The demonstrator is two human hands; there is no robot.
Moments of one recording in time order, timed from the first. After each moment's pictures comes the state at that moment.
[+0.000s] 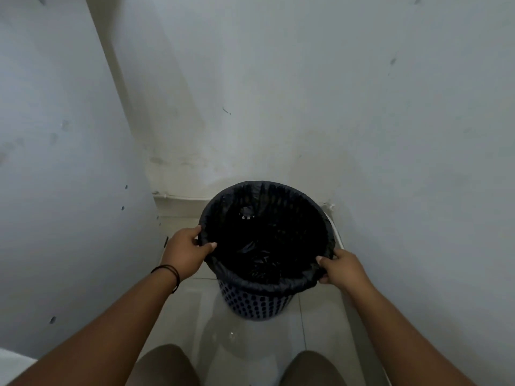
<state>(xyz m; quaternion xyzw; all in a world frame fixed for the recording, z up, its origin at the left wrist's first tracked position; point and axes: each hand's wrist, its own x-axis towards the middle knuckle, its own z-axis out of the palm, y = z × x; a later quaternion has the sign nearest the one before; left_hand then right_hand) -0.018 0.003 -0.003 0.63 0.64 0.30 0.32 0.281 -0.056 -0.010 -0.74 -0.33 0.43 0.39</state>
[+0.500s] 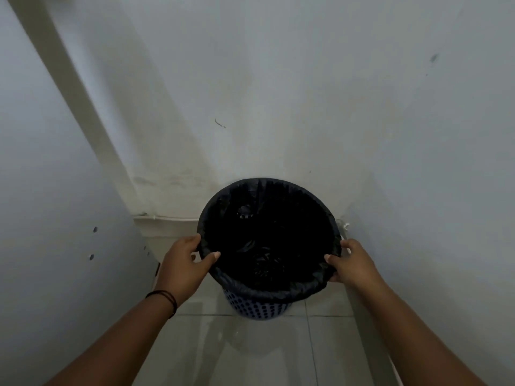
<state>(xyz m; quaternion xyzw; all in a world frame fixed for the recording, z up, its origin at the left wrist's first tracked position) -0.004 0.098 -0.019 0.67 0.61 0.33 0.28 0.309 0.060 -0.017 -0.76 -0.34 0.39 0.39</state>
